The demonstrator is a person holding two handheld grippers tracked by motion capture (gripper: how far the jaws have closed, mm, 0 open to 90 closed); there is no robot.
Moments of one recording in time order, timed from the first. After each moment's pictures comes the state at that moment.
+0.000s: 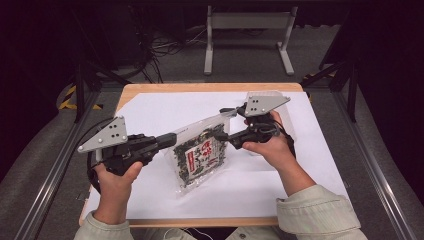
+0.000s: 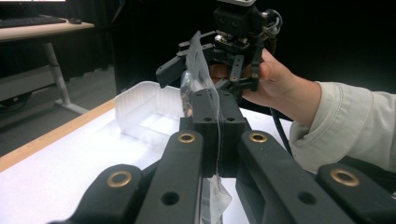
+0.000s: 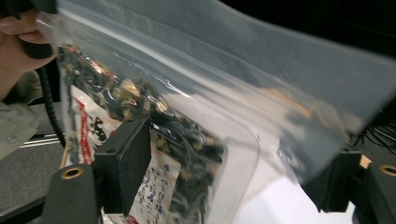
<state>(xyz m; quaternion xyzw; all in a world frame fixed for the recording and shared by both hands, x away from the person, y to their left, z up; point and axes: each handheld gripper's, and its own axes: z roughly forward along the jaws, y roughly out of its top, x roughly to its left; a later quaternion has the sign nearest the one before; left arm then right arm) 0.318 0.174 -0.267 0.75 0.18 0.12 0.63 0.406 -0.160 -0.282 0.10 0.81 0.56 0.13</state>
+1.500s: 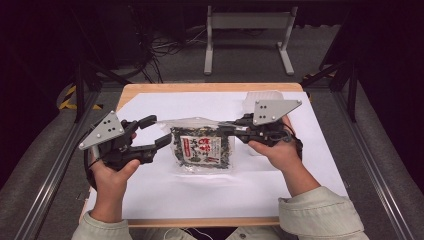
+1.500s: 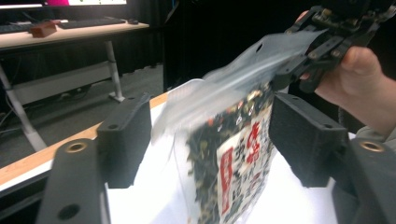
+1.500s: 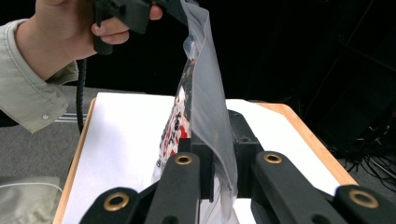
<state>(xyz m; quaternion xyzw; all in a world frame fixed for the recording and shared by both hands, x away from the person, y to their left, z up) 0.327 0.187 -0.274 0.73 0.25 0.19 0.61 0.382 -0.170 -0.259 0.02 0.82 0.55 0.16</state>
